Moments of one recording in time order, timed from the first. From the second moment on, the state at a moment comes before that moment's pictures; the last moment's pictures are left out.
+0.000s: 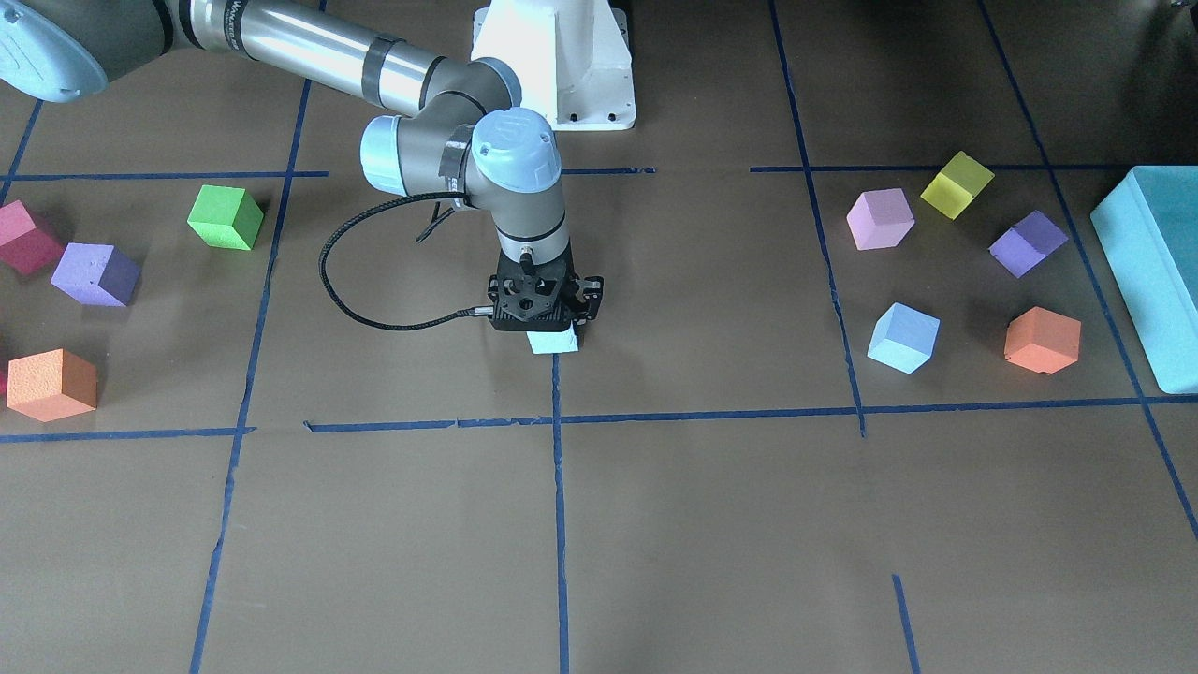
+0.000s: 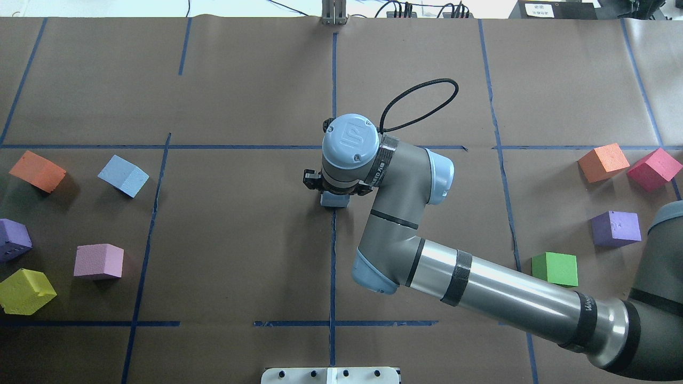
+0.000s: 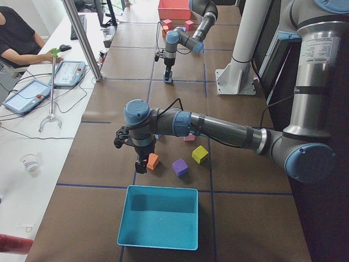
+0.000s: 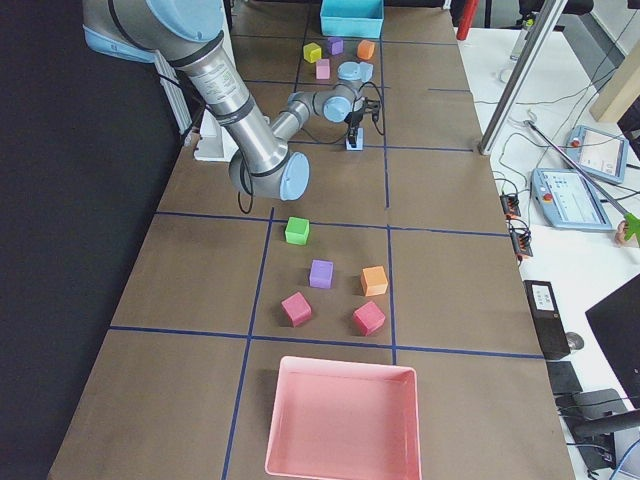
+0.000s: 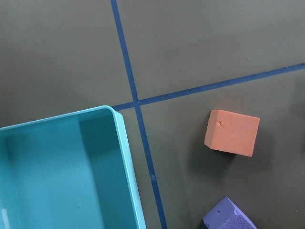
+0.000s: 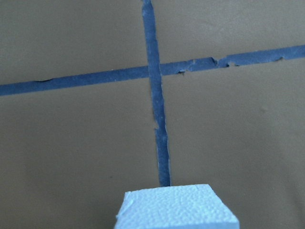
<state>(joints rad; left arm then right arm) -1.53 -1.60 -1.77 -1.40 -2.33 0.15 0.49 -0.73 1.35 -1.36 1.80 1.35</state>
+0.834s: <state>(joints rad) -1.53 -1.60 -1.77 -1.40 -2.33 0.15 0.49 -0.72 1.39 -1.38 1.78 1.34</state>
